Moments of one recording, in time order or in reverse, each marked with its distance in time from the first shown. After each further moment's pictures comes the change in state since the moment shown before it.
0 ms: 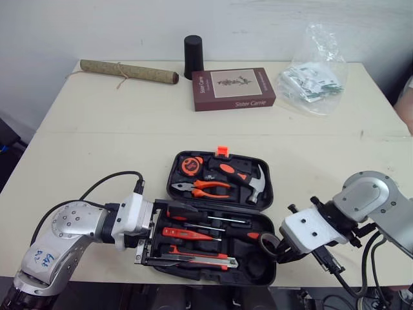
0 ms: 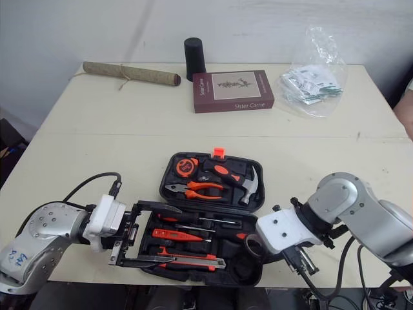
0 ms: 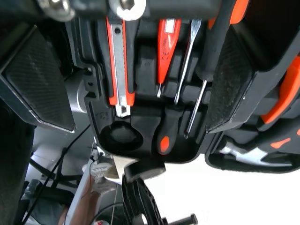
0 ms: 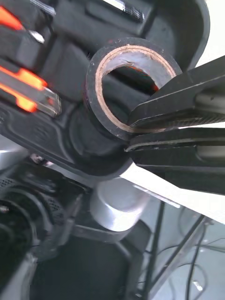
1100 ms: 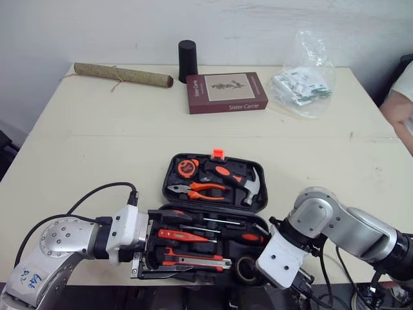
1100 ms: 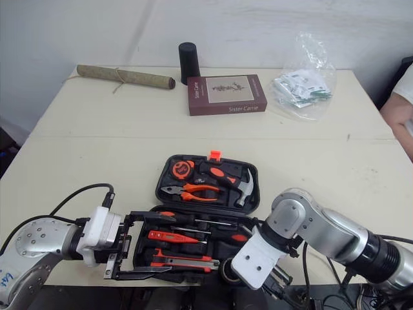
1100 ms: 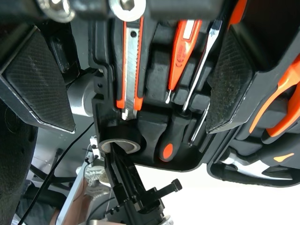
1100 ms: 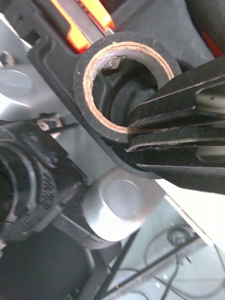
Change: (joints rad) left arm 0.135 0.022 0.067 -0.094 -0.006 0.035 0.067; right arm -0.196 0.160 0.366 0.062 -0.199 -0.216 0.027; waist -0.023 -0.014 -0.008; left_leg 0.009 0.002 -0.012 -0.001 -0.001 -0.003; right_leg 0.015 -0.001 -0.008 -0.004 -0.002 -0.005
